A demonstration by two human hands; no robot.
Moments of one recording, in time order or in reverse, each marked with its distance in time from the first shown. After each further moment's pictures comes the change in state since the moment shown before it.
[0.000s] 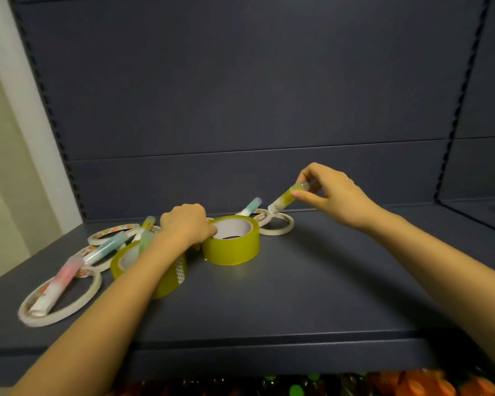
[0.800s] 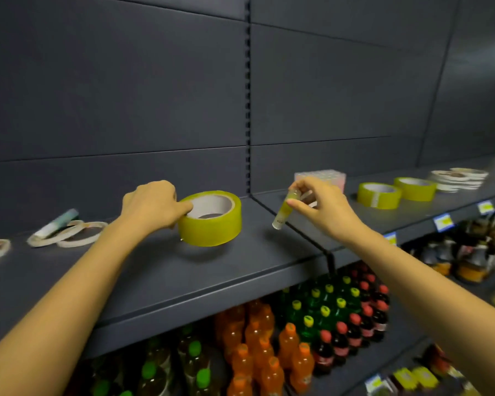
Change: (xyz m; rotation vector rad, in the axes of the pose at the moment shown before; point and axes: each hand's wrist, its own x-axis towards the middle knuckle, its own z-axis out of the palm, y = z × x) left_hand -0.093 0.269 -0.038 -0.205 0.131 0.374; right_hand -0.203 0.147 -0.207 -0.132 0.270 0.272
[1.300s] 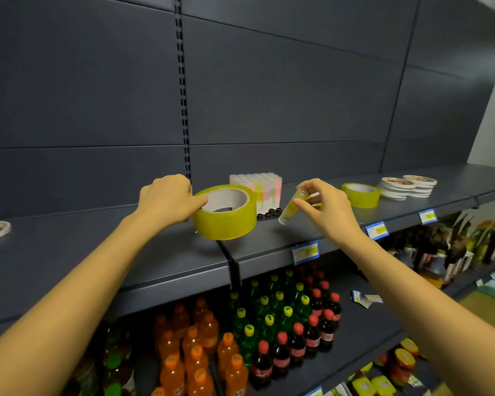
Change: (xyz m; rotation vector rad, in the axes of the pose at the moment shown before) left_hand 0.006 0.185 0.042 -0.093 0.070 0.106; right_hand -0.015 0.144 -0.103 -0.051 0.136 0.090
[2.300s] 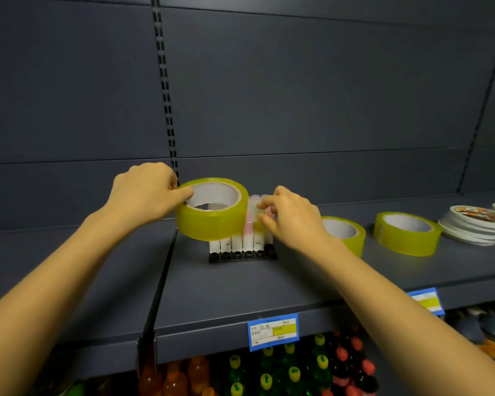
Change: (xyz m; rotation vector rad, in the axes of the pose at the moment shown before) left_hand 0.087 0.076 0.026 0.248 0.187 -0.126; right_hand 0.125 0.080 0.056 -0.216 -0.242 -0.298
